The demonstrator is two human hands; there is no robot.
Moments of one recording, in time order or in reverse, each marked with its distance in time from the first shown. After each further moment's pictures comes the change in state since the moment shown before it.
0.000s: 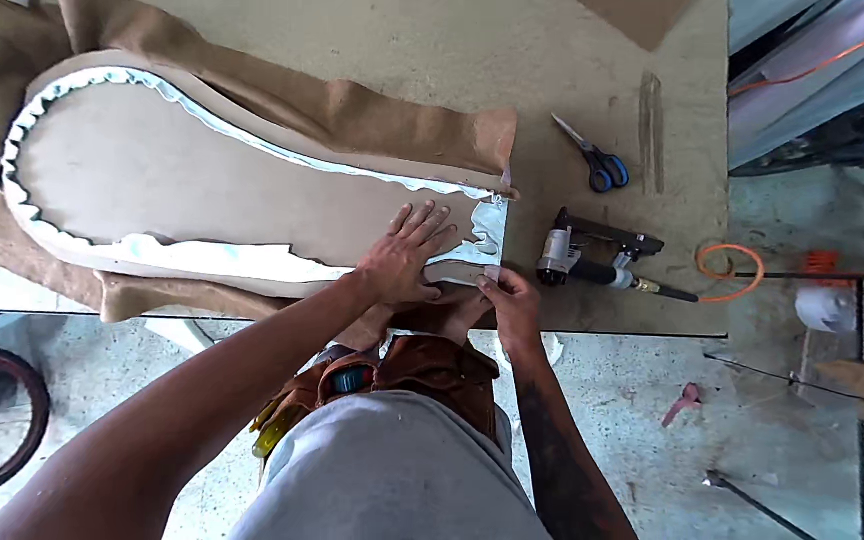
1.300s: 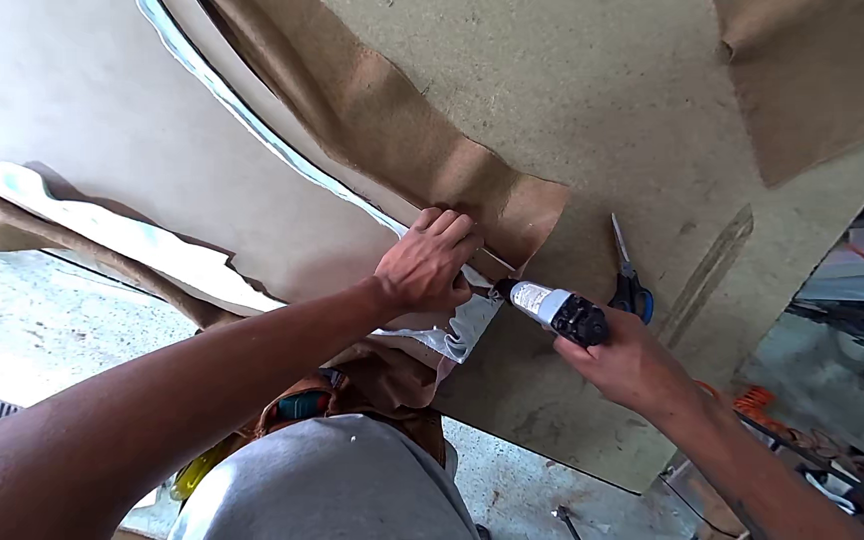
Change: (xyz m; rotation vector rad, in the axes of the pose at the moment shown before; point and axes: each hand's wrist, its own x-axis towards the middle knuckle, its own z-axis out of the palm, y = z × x) left_hand 0.134 -0.036 -0.012 -0.113 0.217 -0.292; right_hand 0.224 -0.181 -0.079 -1.205 -0.801 -0.448
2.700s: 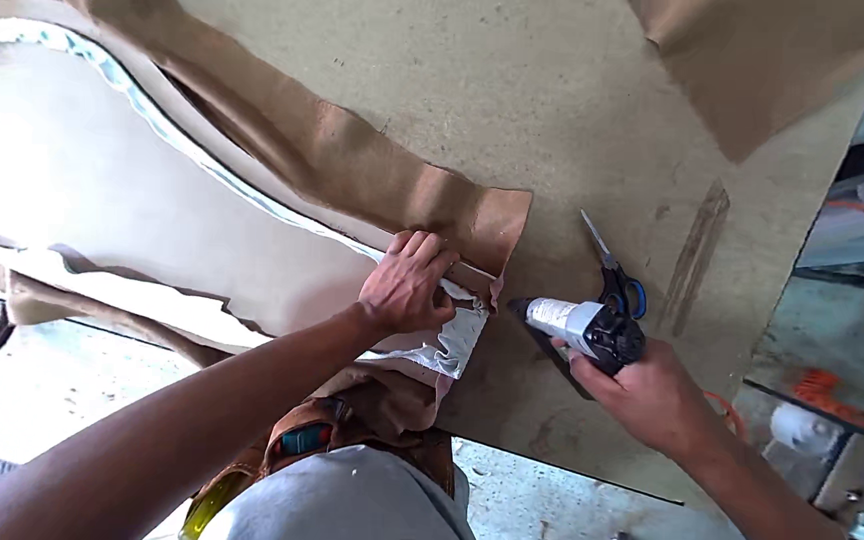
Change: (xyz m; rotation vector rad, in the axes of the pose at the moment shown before) left_hand -0.001 0.004 0.001 0.039 0.009 -0.020; right_hand -0.048 0.003 -0.001 0.062 0.214 0.150
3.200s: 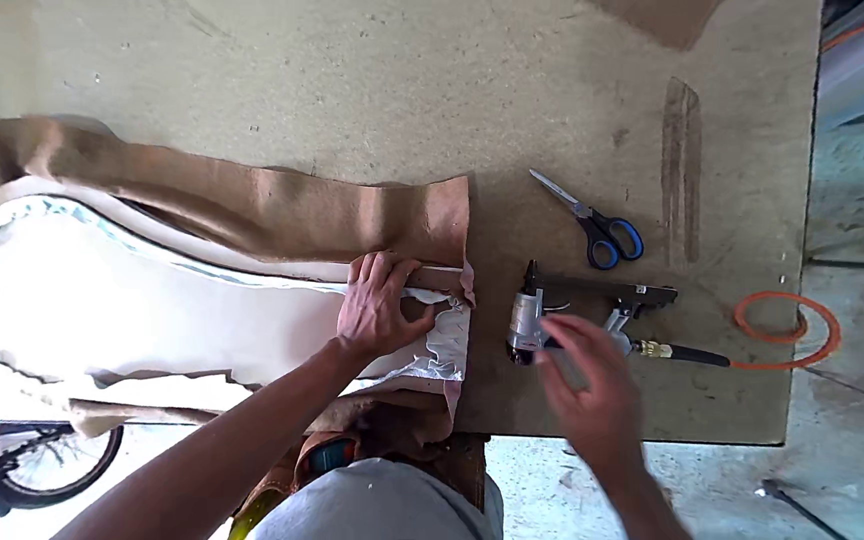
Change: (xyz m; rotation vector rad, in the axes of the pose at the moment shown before) left_hand 0.000 0.003 0.004 0.056 0.052 -0.011; right_hand -0.063 -0.010 0.104 0.288 0.403 0.212
